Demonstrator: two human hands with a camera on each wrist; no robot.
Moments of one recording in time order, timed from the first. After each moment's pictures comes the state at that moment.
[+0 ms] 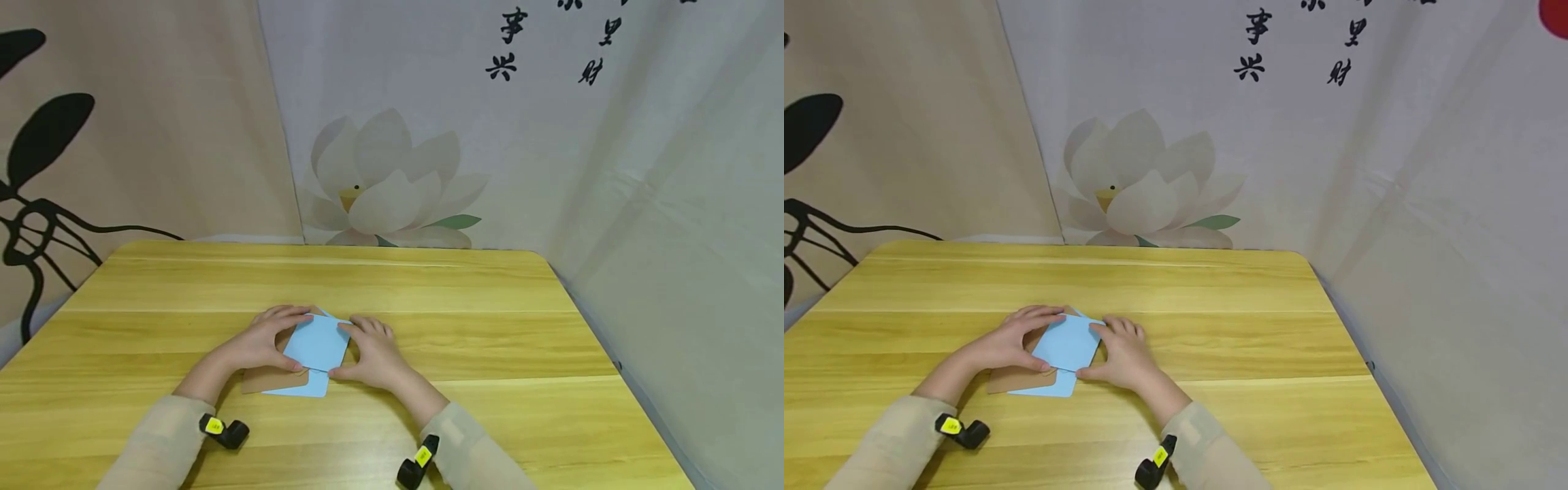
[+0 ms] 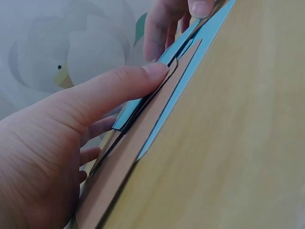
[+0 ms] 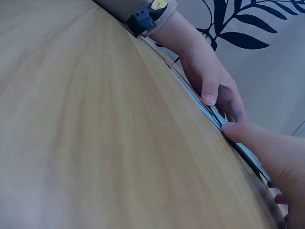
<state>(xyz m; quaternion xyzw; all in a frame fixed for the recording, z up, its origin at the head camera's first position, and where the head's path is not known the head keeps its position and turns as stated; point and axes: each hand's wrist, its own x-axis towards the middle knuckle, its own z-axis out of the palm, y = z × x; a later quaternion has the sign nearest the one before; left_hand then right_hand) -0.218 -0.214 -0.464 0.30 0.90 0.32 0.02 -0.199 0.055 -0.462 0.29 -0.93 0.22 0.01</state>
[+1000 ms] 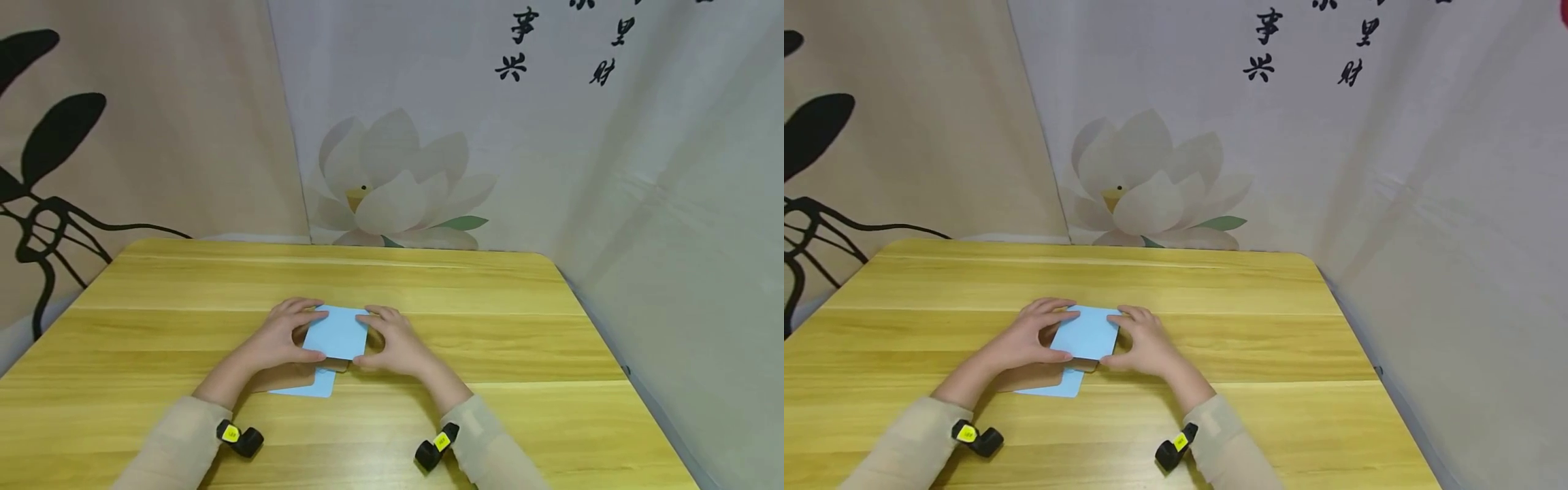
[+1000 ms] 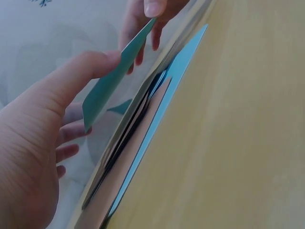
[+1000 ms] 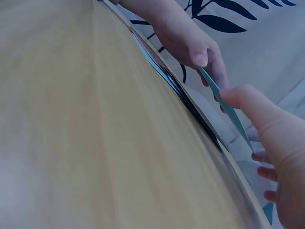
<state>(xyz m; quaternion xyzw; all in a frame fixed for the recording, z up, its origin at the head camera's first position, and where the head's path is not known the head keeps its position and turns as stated) -0.212 -0.189 -0.450 0.29 0.91 0.31 -0.04 -0.218 0.086 -0.450 0.33 -0.90 0.29 -0.02</state>
